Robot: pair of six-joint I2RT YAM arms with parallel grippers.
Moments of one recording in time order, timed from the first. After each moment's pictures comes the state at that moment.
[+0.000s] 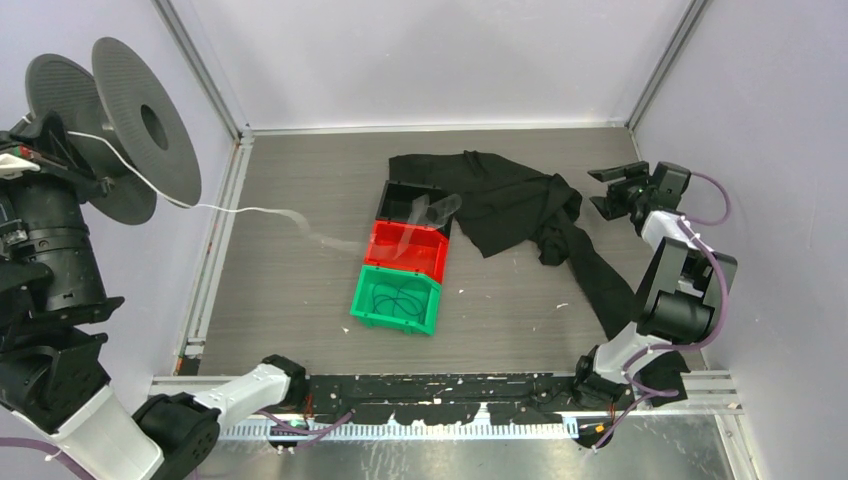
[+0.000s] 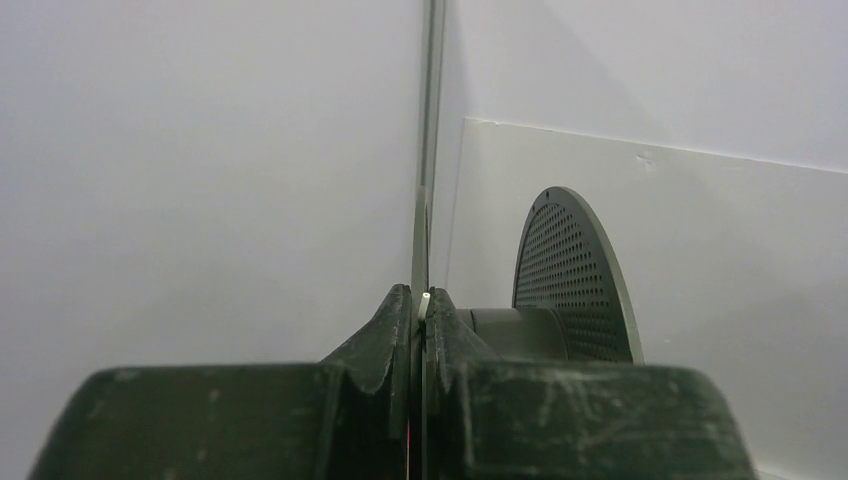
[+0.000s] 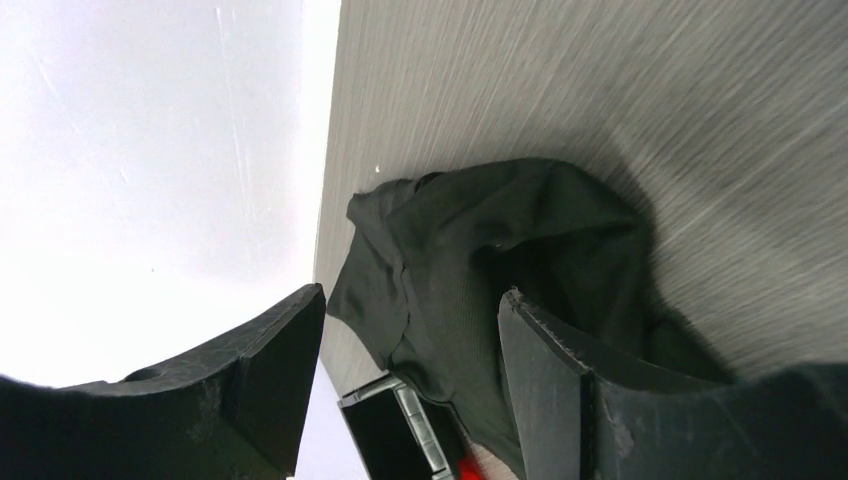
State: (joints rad) left arm -0.42 1.04 2.29 -0.69 -0.71 0.32; right arm -0.38 1.64 1.00 0.05 -0.46 1.09
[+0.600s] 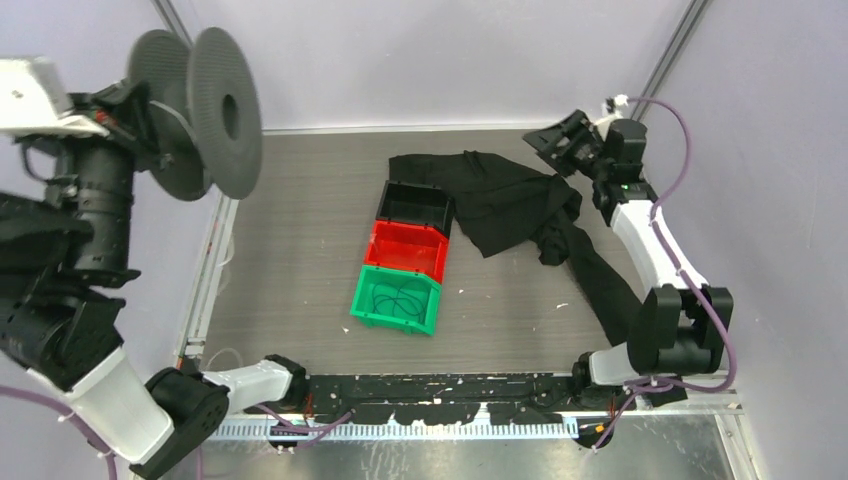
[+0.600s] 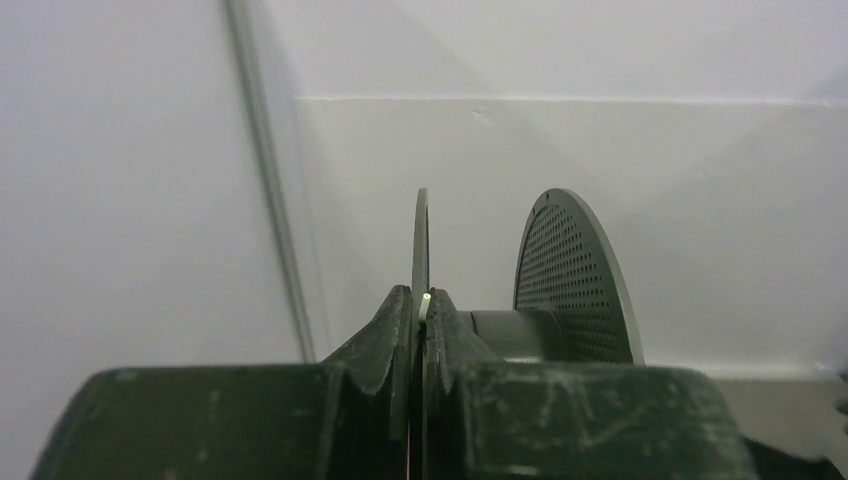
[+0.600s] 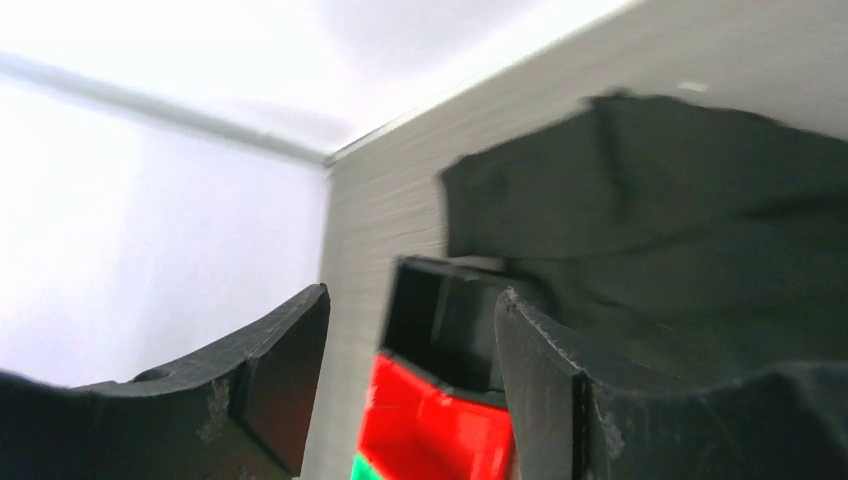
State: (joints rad) left arm -0.44 1.16 2.42 -0.83 -0.48 0.20; right arm -0.08 1.46 1.14 0.00 -0.46 0.84
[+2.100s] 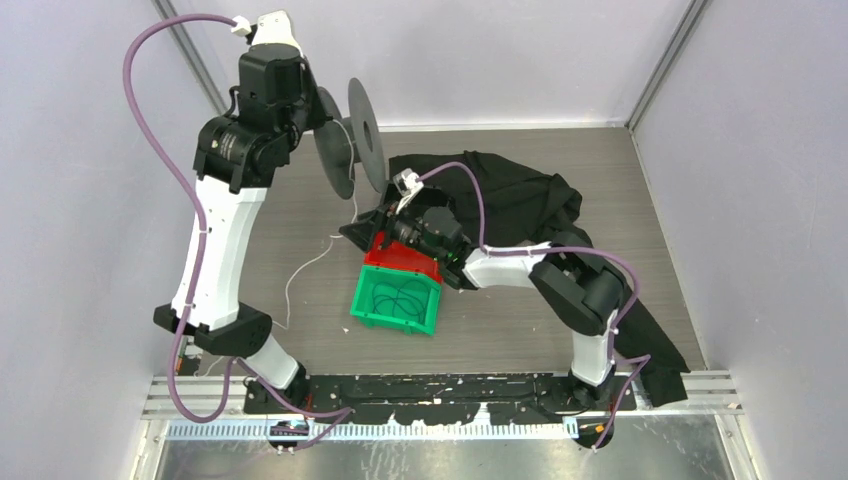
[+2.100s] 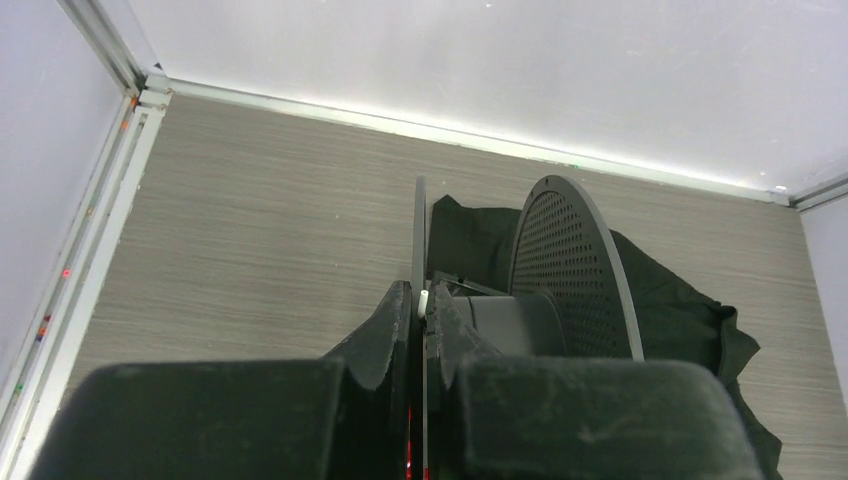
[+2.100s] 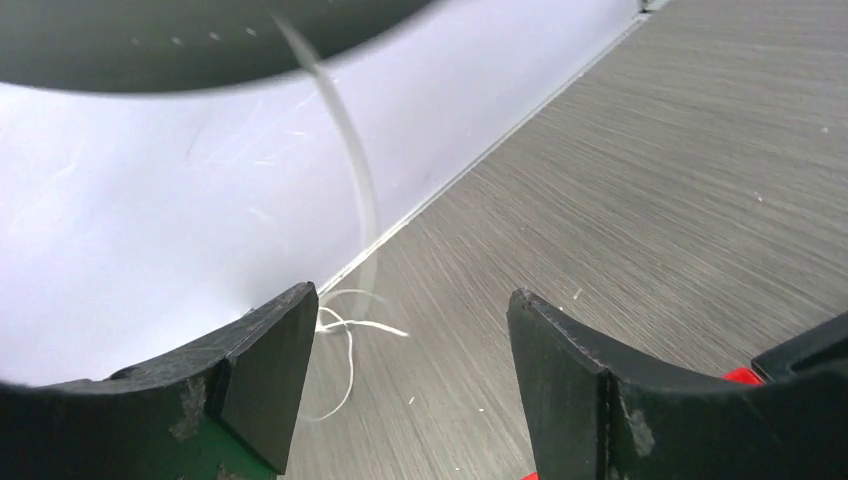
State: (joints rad) left arm -0.44 1.61 2.33 -1.07 -0.44 -0.37; right arm 0.91 1.87 1.07 0.95 -0.18 0.57
